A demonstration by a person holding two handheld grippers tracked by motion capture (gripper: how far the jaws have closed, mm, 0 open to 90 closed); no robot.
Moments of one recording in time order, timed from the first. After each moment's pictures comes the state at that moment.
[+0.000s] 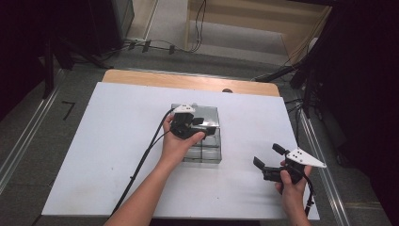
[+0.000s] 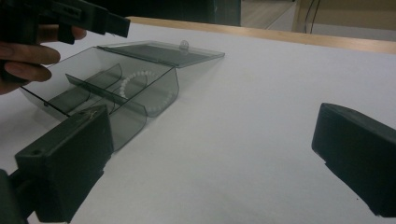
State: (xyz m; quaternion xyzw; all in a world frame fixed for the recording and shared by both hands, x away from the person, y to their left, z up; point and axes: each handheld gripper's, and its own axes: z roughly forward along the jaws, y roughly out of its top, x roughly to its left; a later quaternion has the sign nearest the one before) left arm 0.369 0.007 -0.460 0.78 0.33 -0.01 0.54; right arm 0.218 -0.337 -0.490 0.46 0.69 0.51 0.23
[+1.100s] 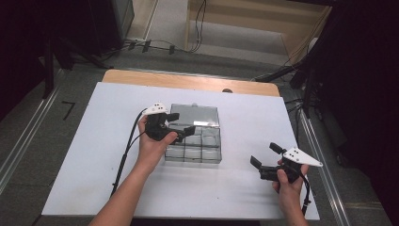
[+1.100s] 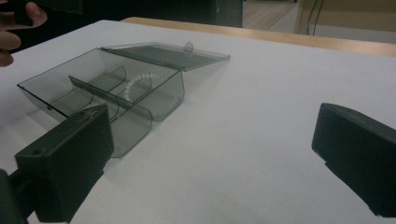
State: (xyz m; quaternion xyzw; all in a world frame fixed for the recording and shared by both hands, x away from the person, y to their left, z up) left arm 0.354 0.074 -0.441 0.76 0.33 0.02 0.57; right arm 0.221 -0.327 -0.488 0.46 0.69 0.51 0.23
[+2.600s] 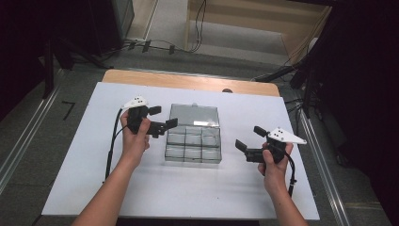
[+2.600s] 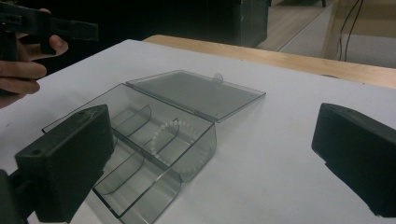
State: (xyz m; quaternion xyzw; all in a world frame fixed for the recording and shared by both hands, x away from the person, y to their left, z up) left arm 0.373 0.120 -0.439 0.74 0.35 0.04 0.58; right arm 0.270 -0.289 -0.461 0.43 0.69 0.54 0.20
